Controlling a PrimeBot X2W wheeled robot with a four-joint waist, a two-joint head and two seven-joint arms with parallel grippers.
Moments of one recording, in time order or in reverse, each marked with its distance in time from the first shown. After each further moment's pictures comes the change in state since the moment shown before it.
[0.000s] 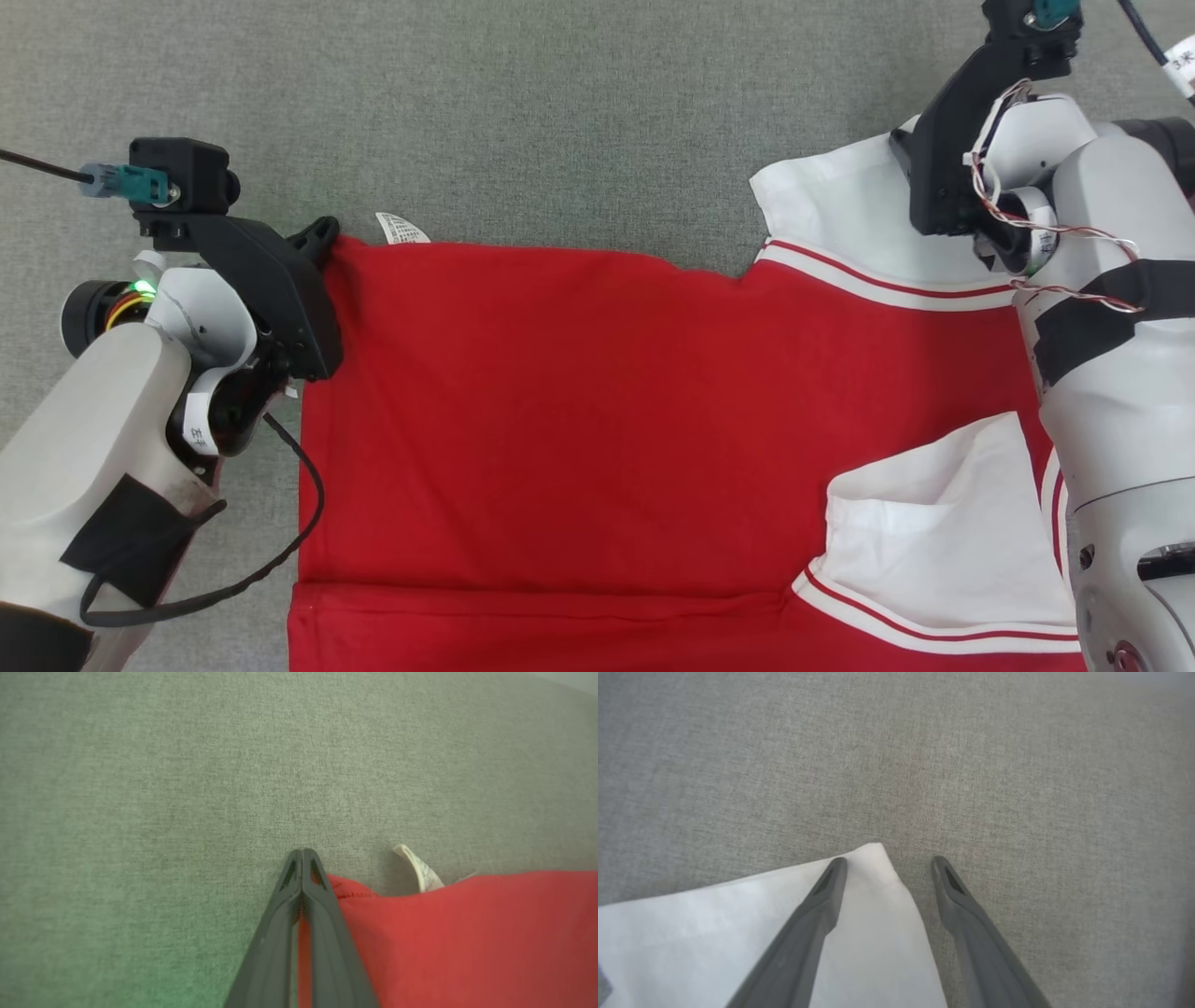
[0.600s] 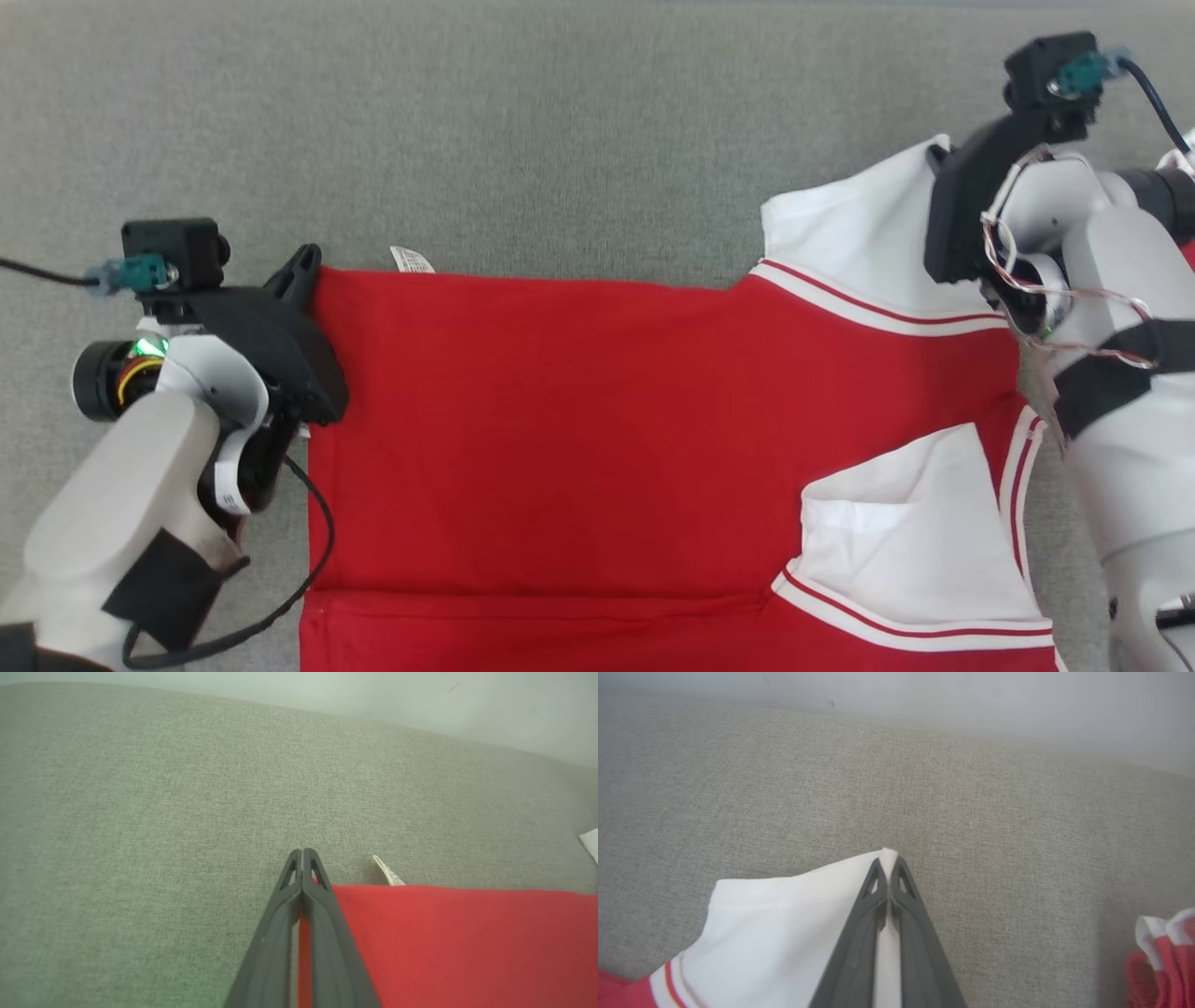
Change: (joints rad) left arm 0.084 -0.035 0.023 0.052 0.043 0.021 -0.256; right arm 0.076 -0.063 0.073 -0.001 0.118 0.002 -0.222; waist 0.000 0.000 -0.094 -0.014
